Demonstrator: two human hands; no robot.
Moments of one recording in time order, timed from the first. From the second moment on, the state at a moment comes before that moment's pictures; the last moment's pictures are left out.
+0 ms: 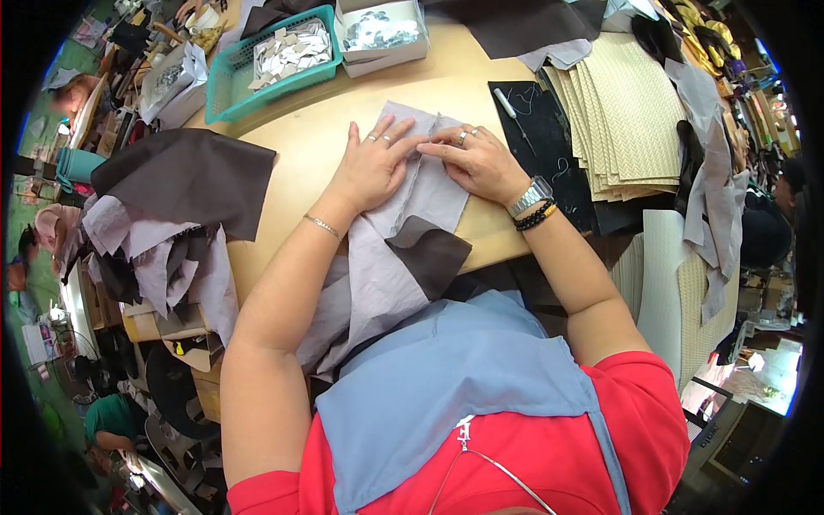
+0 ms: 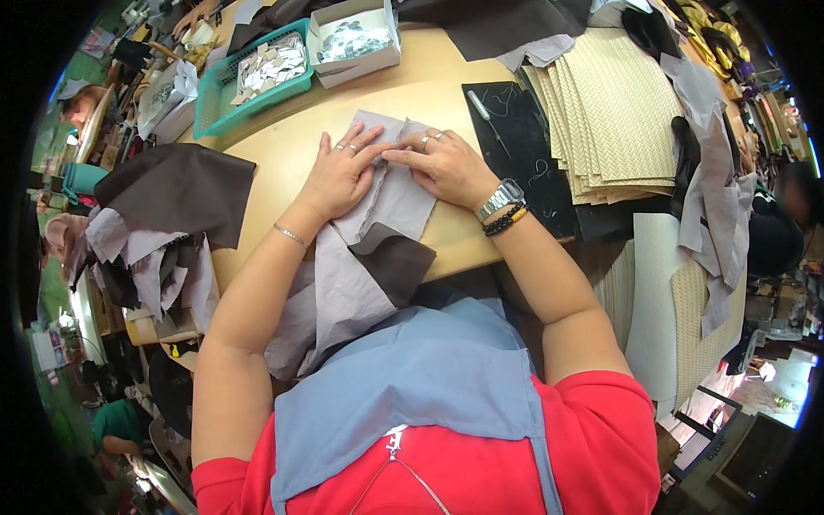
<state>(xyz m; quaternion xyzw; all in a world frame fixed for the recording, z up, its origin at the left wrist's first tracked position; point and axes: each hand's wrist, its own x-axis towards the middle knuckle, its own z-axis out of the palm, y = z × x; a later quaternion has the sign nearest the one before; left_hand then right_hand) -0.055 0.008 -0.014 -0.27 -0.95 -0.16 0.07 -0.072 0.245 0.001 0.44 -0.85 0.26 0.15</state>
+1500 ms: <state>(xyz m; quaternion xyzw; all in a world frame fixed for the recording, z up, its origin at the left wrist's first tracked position) -0.057 0.014 -0.002 -0.32 -0.93 -0.17 0.05 -0.072 0.242 -0.001 0.29 -0.91 0.20 0.21</state>
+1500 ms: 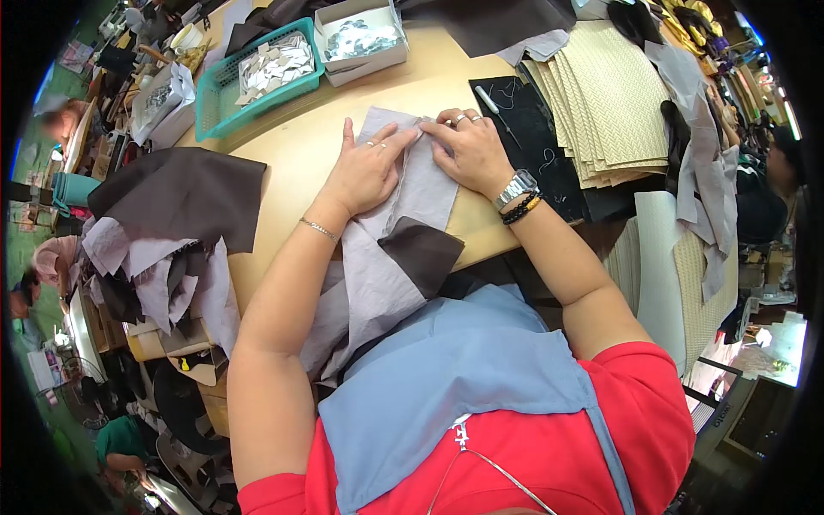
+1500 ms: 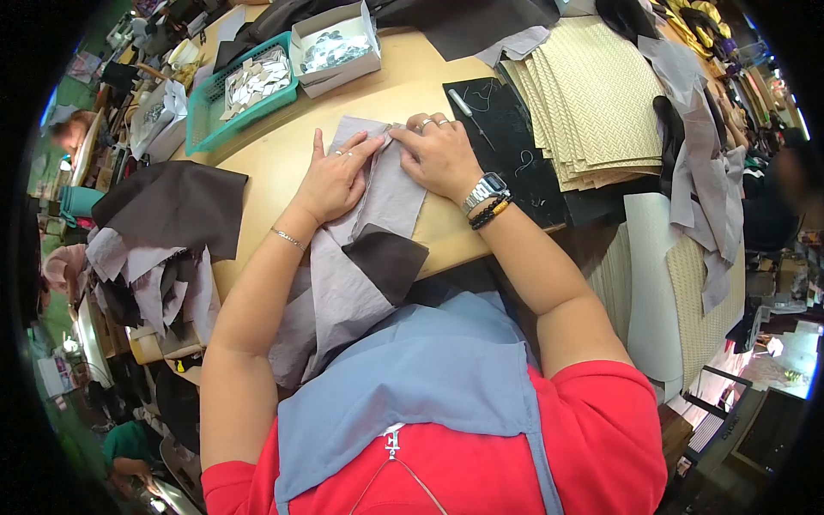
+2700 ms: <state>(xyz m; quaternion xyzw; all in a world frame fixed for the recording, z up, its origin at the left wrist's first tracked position) -0.058 0.012 -0.011 -0.37 -0.91 -0.09 0.16 -0.074 0.241 -0.004 0.29 -0.91 0.17 0.23</state>
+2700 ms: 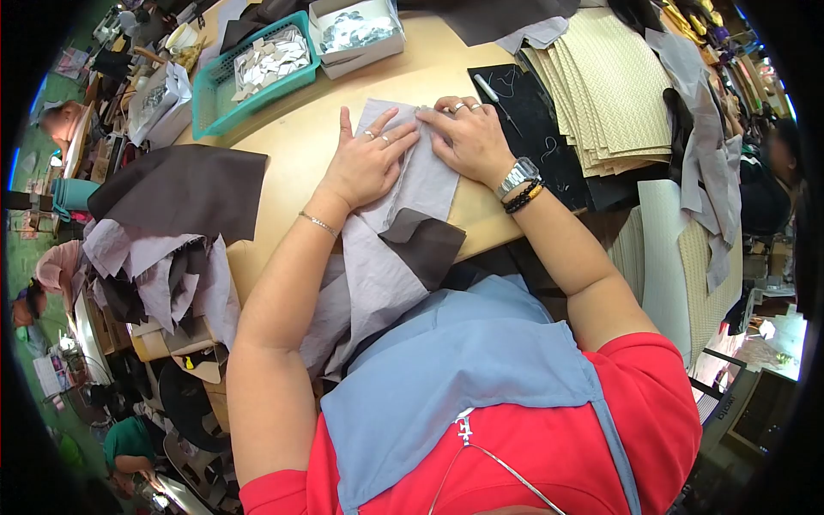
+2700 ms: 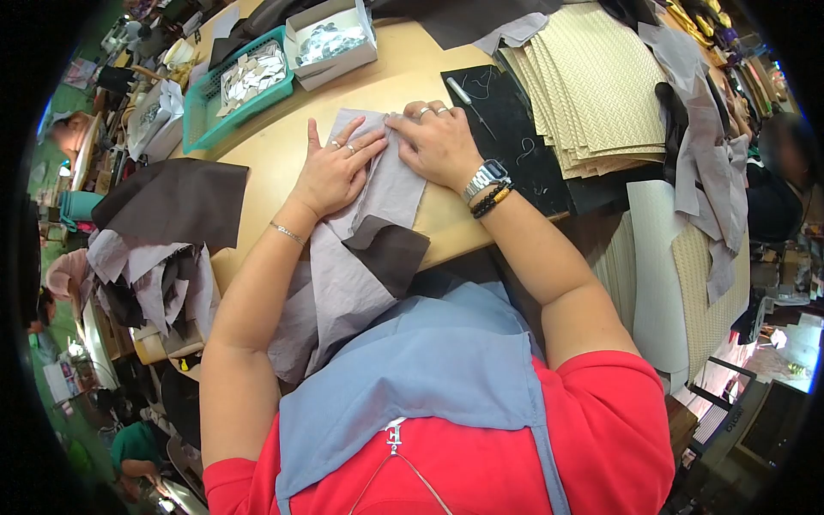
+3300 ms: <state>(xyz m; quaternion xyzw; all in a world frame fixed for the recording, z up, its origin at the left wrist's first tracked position) -0.056 0.013 -0.011 -0.36 -0.92 -0.09 0.15 -0.075 0.242 -0.009 0.34 -0.91 0.20 0.14</state>
